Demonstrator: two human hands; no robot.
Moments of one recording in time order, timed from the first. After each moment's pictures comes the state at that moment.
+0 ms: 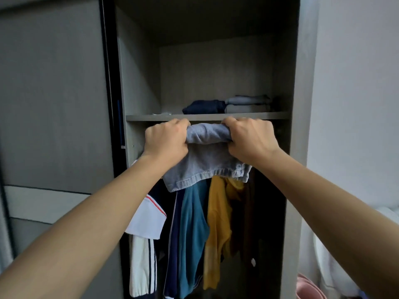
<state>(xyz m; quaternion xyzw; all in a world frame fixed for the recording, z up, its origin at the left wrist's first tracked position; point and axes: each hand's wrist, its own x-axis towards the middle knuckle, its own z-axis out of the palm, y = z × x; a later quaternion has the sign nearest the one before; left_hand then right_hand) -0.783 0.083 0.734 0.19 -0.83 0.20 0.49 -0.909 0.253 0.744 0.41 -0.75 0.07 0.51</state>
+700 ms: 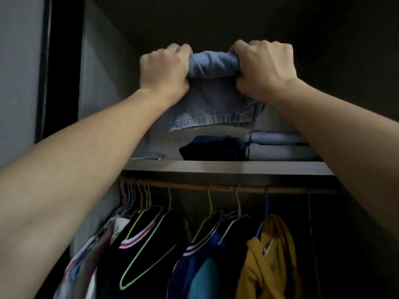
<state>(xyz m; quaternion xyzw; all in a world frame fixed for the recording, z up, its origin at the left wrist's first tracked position) -1.018 -0.150 0.964 0.13 -0.67 0.28 0.68 -1.125 0.032 0.975 0.34 -0.63 0.08 0.70</state>
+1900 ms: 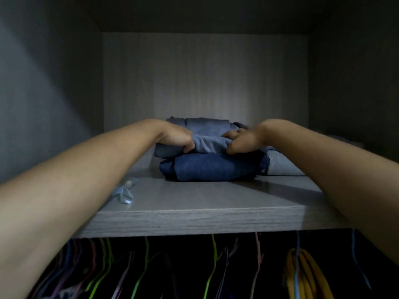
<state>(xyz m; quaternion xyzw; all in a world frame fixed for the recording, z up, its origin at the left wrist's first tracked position) -1.262 -0.317 0.957 0.07 -0.99 -0.05 0.10 -1.349 -0.132 0.951 0.28 -0.96 0.01 0.09</state>
